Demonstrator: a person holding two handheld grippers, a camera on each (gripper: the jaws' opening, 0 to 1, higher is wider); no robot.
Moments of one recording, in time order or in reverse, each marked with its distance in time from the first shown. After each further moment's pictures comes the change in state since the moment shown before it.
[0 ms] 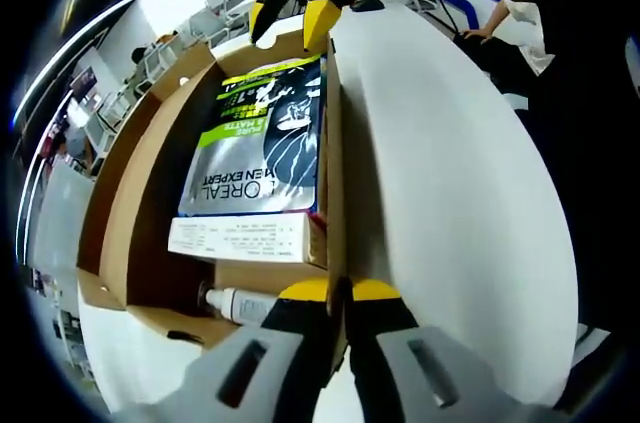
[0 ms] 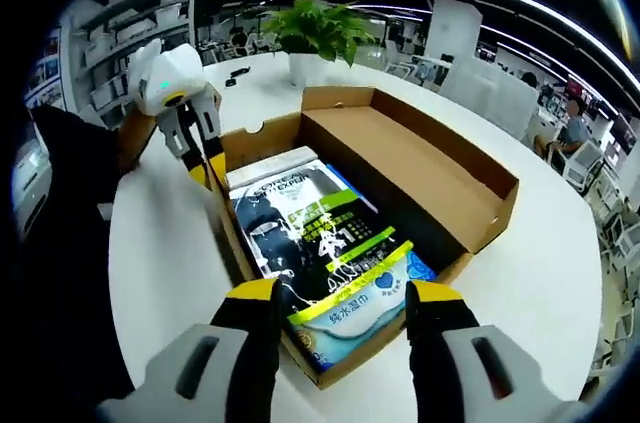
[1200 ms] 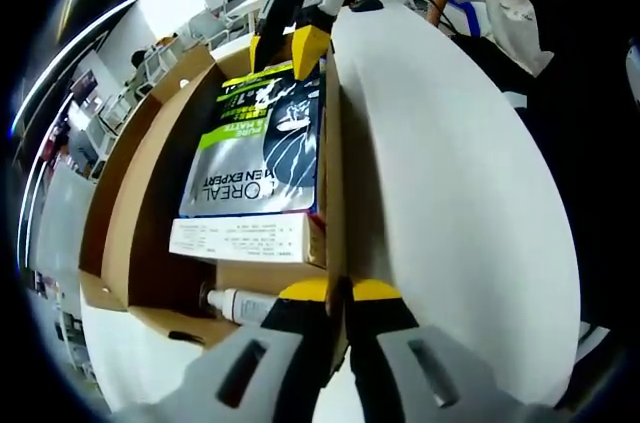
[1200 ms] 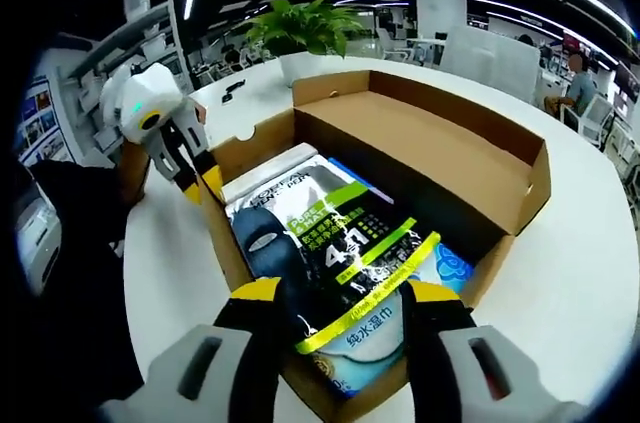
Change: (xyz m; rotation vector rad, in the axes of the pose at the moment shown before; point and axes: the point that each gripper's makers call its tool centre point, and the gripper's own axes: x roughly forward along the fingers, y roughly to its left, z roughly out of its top) left arm -0.001 -0.002 0.001 0.011 -0.002 0.007; right arm 0.030 0.010 -0.005 0.175 0.006 0.104
